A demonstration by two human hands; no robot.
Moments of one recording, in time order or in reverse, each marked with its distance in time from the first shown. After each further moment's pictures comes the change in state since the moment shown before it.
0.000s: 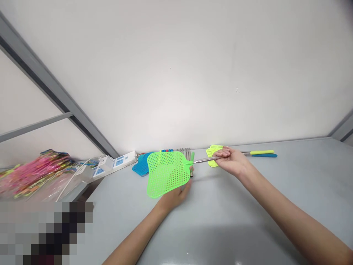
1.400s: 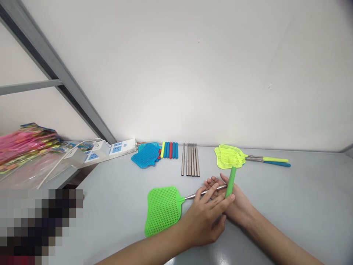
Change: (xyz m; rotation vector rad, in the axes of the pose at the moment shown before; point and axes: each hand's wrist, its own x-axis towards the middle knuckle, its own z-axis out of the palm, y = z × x) left_hand -0.013 0.073 0.004 -0.161 -0.349 0.183; right_hand 0.001 0.063 -0.087 -0.160 0.003 0.390
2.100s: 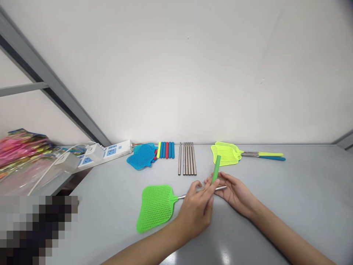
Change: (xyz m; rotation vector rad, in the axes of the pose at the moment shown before) left_hand 0.002 -0.011 0.005 -0.013 0.156 -0.166; right_hand -0.001 -0.024 -0.018 -0.354 -0.204 -0.143
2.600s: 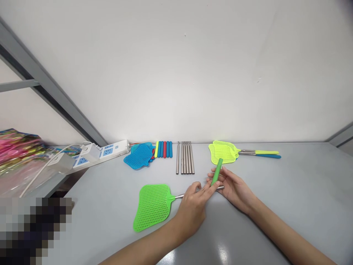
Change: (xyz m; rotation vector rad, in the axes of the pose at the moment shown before) left_hand -0.002 -0.006 0.006 0.072 -0.050 0.023; right_hand -0.005 -0.005 0.002 -0.134 -0.012 -0.080
